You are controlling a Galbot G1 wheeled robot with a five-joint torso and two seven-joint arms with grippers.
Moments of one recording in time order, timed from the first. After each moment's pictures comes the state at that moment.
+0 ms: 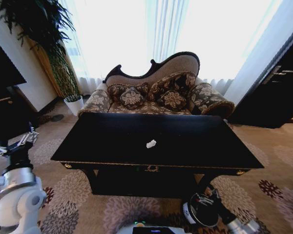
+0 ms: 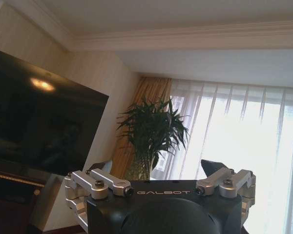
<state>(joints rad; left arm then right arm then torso) 1.46 -1.33 -1.08 -2.28 -0.69 -0.02 -0.24 -1.76 1.22 0.98 1.62 0.68 0.38 -0.96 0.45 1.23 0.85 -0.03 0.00</state>
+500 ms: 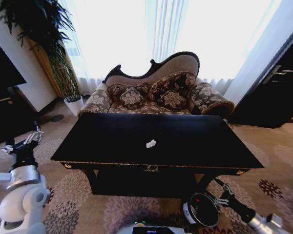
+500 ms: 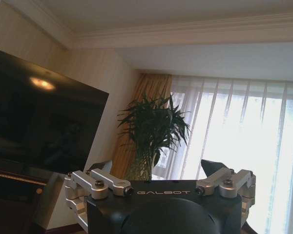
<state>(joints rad) 1.44 -1.31 -1.07 -2.25 -0.67 0.00 -0.24 -1.71 1.03 1.07 1.48 0.80 0.36 -1.30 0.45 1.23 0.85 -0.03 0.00</state>
